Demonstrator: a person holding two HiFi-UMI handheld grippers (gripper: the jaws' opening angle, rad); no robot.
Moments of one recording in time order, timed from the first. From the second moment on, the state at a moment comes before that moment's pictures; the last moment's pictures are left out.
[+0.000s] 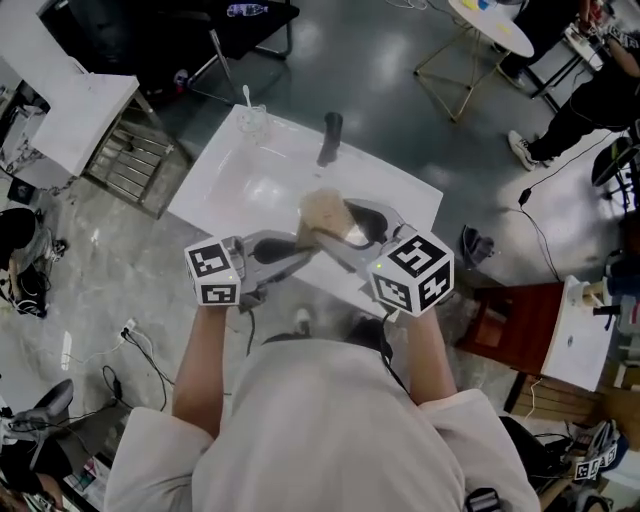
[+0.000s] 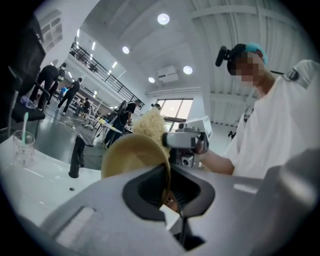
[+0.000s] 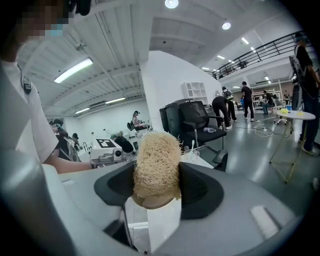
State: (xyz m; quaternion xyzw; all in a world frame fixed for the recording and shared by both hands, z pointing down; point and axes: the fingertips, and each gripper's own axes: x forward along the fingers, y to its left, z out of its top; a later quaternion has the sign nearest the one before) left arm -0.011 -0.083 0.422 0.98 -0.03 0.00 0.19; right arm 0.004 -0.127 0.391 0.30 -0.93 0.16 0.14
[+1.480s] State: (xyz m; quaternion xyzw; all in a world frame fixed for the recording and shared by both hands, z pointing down) left arm -0.057 -0.088 0.337 0.99 0.00 -0.10 0.10; right arm -0.030 -0.067 0.405 0.18 -0.97 0.07 0.17
